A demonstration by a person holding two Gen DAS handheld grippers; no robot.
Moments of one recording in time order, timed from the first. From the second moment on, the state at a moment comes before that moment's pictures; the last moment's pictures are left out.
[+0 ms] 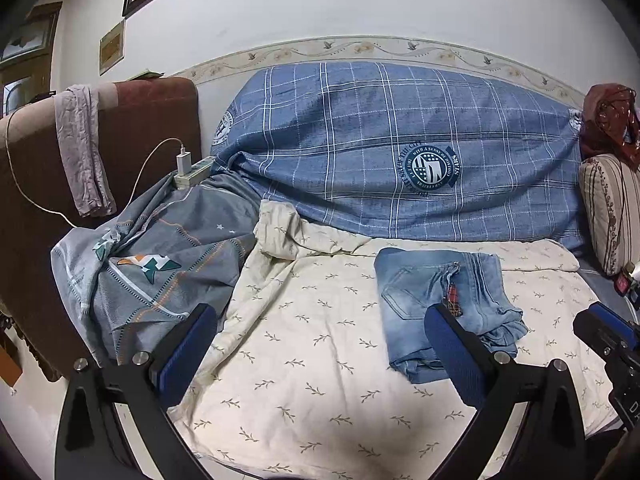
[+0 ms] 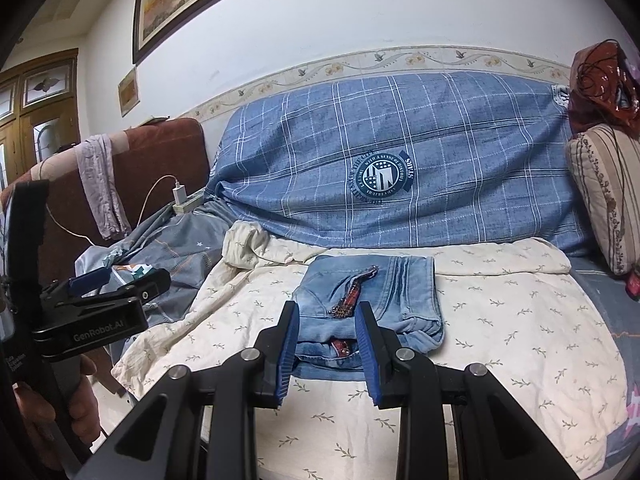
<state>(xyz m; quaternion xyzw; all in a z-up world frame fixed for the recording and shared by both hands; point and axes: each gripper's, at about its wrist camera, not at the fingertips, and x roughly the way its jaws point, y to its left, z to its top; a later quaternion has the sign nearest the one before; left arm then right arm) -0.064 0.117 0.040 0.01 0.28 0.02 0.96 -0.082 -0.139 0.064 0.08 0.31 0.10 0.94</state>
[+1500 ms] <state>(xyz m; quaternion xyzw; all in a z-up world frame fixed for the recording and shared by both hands) -0.099 0.100 0.080 0.03 0.25 -0.01 0.97 -0.105 -0.163 0.092 0.10 0.29 0.09 0.95</state>
